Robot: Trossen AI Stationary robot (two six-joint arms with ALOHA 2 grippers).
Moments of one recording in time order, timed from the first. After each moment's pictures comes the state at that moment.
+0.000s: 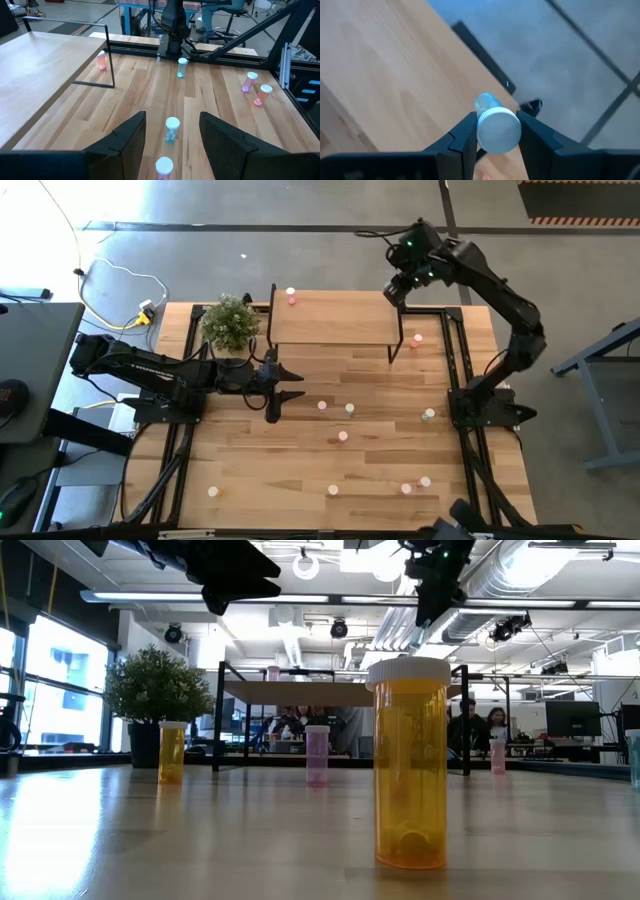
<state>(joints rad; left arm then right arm) 0.01 1.16 0.69 0.13 -0.20 -0.12 -0.75 1.60 1.84 -1.23 0.09 -0.12</state>
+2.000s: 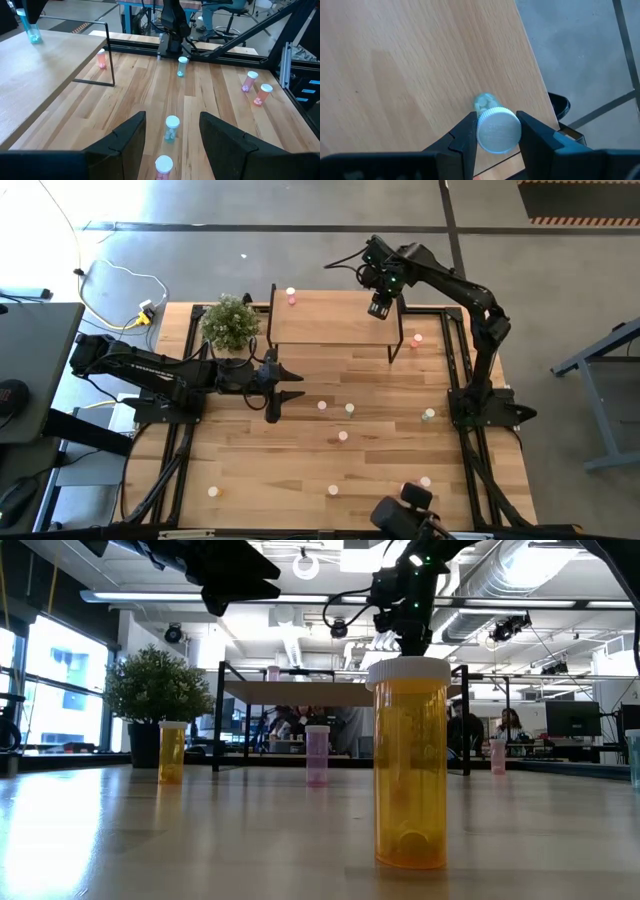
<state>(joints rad) 0.01 1.16 0.69 0.13 -0.20 -0.13 -0.72 1.88 1.90 -1.29 0.10 -0.35</state>
